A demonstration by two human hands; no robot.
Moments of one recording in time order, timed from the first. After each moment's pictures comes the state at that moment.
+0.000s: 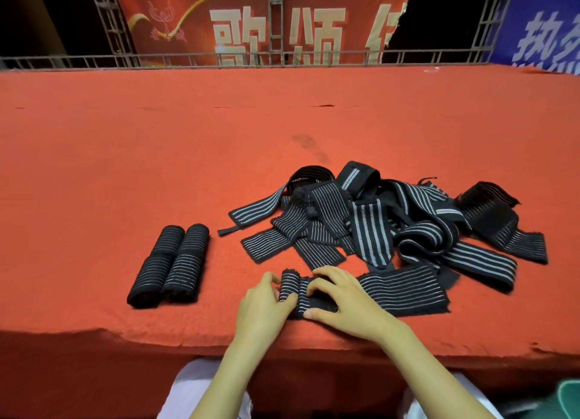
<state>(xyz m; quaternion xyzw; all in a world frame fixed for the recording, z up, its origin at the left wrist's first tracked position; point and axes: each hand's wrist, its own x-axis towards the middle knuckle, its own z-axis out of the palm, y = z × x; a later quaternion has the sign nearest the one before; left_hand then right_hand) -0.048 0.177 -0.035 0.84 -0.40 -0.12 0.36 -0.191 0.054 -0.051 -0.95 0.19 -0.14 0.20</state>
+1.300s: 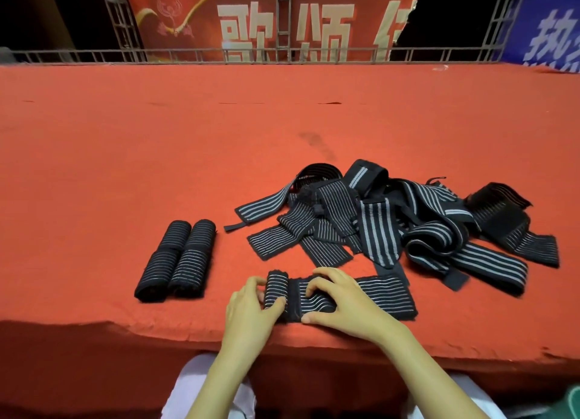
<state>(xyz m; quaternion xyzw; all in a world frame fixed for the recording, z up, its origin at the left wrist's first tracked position) -0.034 0.205 -0.048 0.83 -0.37 -0.09 0.41 -0.182 0.064 -0.045 -0.94 0.21 -0.12 0.26</state>
